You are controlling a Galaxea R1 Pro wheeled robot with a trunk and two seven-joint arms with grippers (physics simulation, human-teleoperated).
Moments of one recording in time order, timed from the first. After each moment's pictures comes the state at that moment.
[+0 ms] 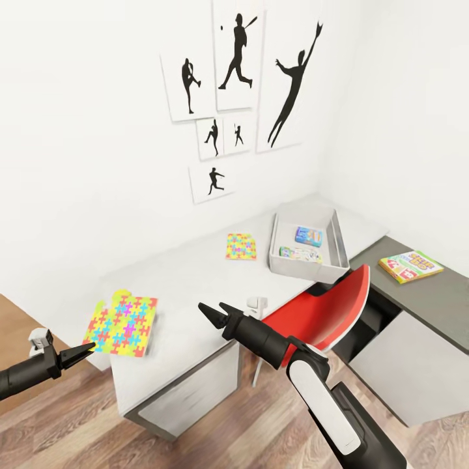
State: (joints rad) left arm -0.49 0.41 0.65 -0.84 -0.07 0.90 -1.56; right arm -0.43 -0.04 0.52 -1.58 -0.95 0.38 0.20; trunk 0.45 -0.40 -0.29
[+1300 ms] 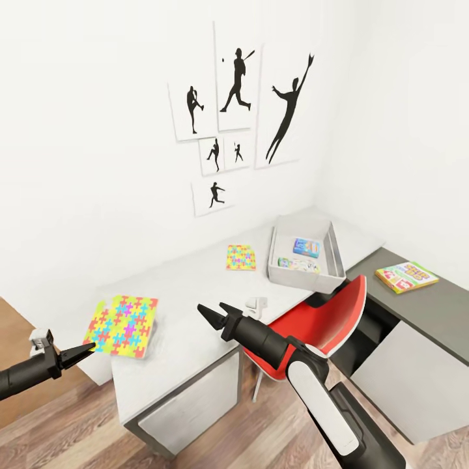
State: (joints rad) left arm -0.49 0.41 0.64 -0.84 -0.07 0.90 -1.56; right arm -0.43 -0.03 0.53 -1.58 -0.91 0.38 0.20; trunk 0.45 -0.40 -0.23
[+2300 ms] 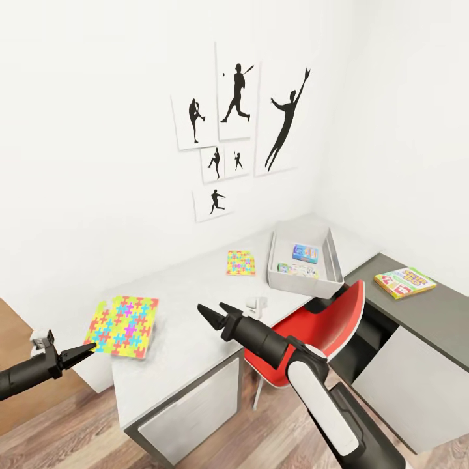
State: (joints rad) left arm -0.49 0.41 0.64 -0.84 -0.07 0.90 -1.56; right arm -0.43 -0.03 0.53 -1.58 -0.91 0.38 0.20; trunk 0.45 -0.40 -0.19
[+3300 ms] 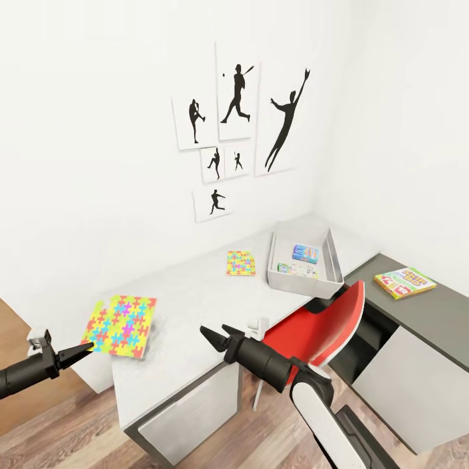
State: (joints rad) left arm -0.49 0.42 0.65 -0.84 -0.07 0.90 -1.56; right arm -0.34 -0.05 0.52 -1.57 -0.91 0.40 0.20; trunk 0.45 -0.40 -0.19
